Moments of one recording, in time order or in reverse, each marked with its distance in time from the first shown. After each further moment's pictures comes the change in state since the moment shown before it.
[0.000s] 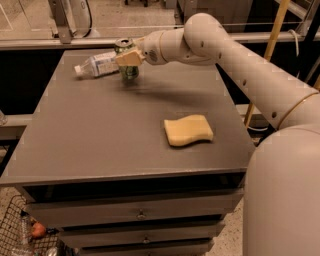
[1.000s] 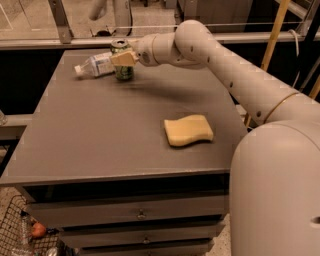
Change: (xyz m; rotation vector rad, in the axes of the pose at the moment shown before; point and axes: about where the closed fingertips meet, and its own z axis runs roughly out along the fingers) arm 0.008 -0.013 0.033 0.033 -0.020 0.034
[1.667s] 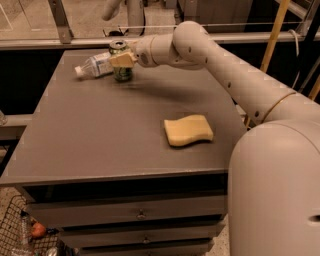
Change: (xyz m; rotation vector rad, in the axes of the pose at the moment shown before) arm 0.000 0.004 0.005 -0.009 0.000 0.001
